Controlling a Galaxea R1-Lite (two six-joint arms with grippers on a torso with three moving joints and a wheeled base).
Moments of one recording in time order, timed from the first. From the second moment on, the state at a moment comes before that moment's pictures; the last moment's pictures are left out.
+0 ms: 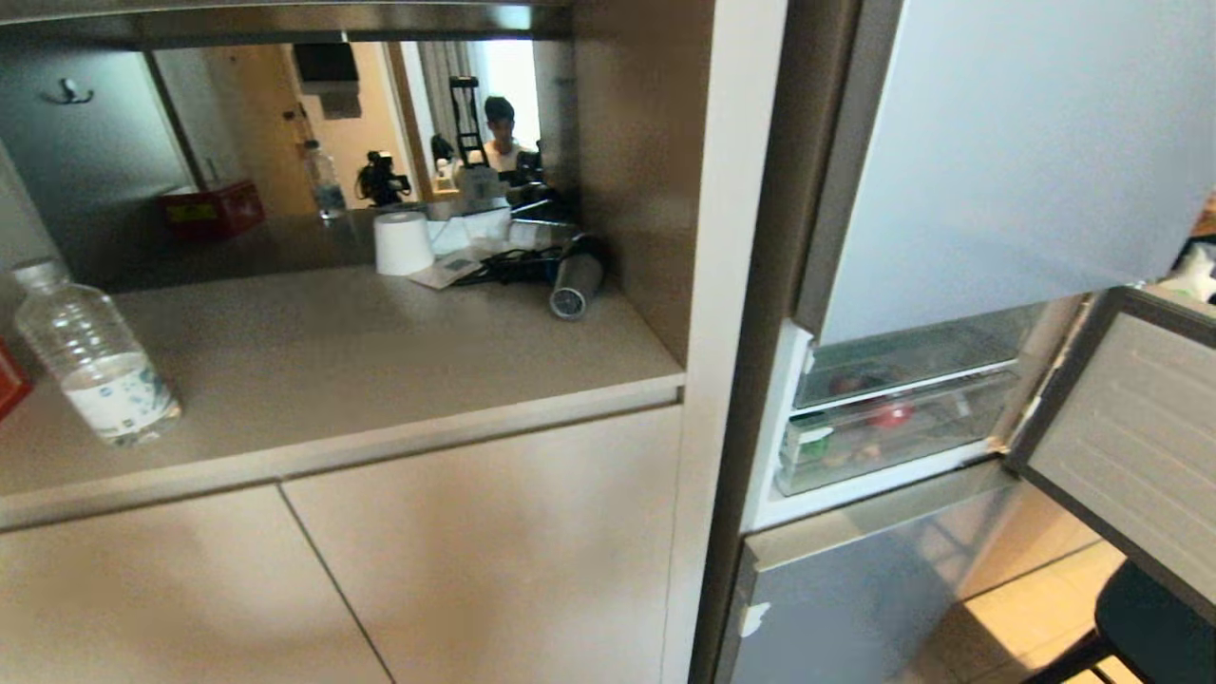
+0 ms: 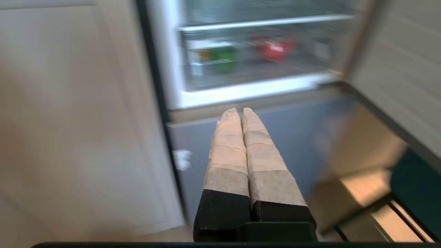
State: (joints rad) left arm 0.00 0.00 0.00 -0.02 0.00 0.00; right arm 0.01 0.00 0.00 0.00 0.00 0.02
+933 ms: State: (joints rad) left arm 0.00 0.00 0.00 -0.02 0.00 0.00; right arm 0.01 0.00 0.00 0.00 0.00 0.02
